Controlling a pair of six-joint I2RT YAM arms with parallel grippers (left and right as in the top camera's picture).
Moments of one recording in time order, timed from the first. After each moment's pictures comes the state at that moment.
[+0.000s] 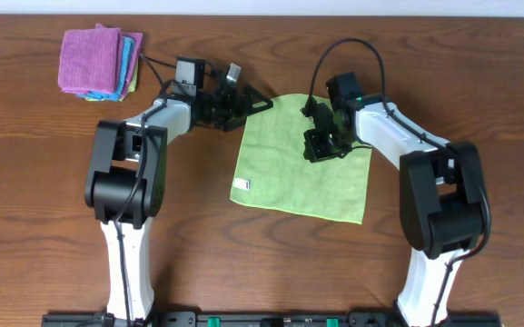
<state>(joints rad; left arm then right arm) -0.20 2.29 1.44 -0.06 1.01 -0.55 0.26 2.08 1.36 -0.72 -0.39 -0.03</state>
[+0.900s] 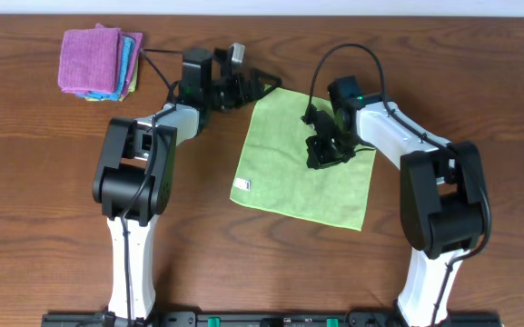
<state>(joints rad) -0.22 2.32 1.42 0.44 0.92 -0.75 0.26 2.08 1.37 -0.82 -0.39 -0.09</state>
